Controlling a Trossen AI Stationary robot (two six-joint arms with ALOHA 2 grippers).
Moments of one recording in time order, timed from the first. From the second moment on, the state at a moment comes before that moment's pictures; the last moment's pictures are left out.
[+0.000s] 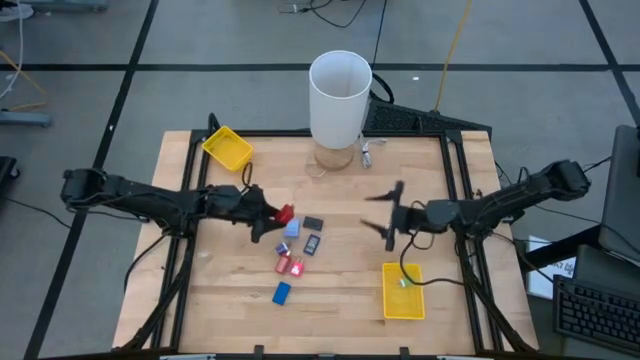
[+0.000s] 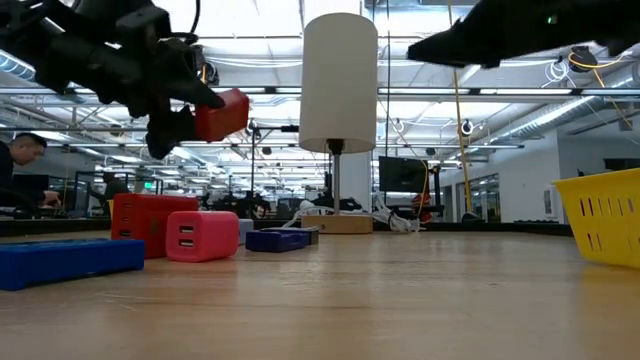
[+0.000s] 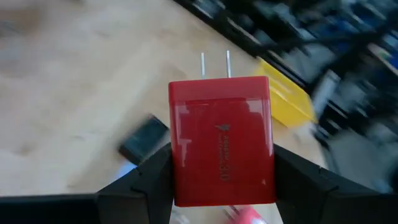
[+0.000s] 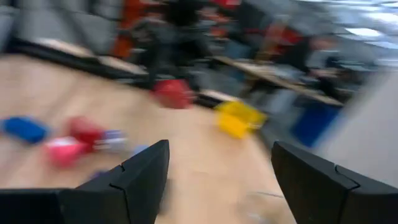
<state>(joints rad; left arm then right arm) 0.01 1.03 0.33 0.35 0.10 -0.57 0.23 1.10 0.43 0.58 0.38 -0.31</state>
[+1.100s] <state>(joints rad) -0.07 1.41 0.43 0.71 0.40 -0.48 0.16 1.69 0.69 0.89 0.08 -0.42</state>
